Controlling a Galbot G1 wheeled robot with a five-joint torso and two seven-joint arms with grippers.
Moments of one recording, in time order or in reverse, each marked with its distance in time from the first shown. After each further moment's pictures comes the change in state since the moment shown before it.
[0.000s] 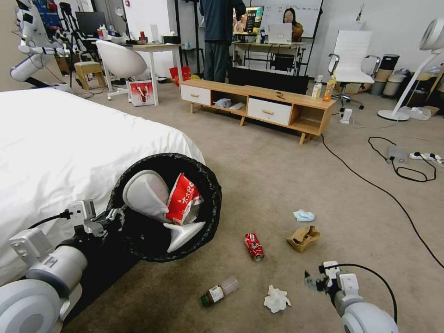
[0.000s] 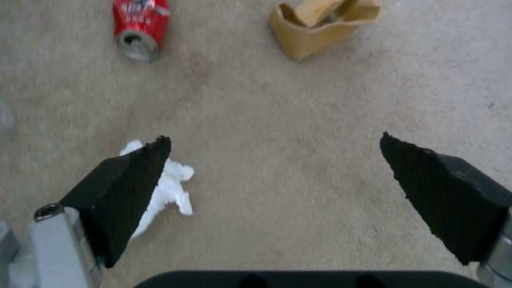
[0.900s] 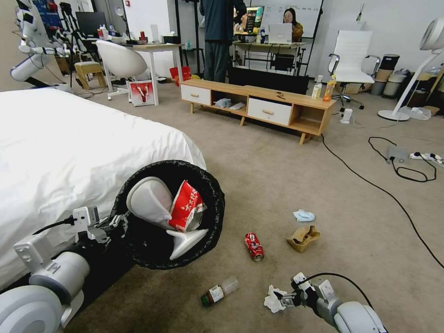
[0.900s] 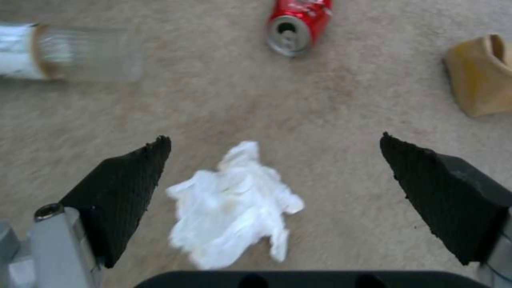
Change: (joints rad) left arm 0.048 -0.012 0.004 -0.010 0.004 0.002 0.015; right arm 0.143 0.012 -0.092 -0.354 -0.232 0.378 -0.479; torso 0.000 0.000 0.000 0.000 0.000
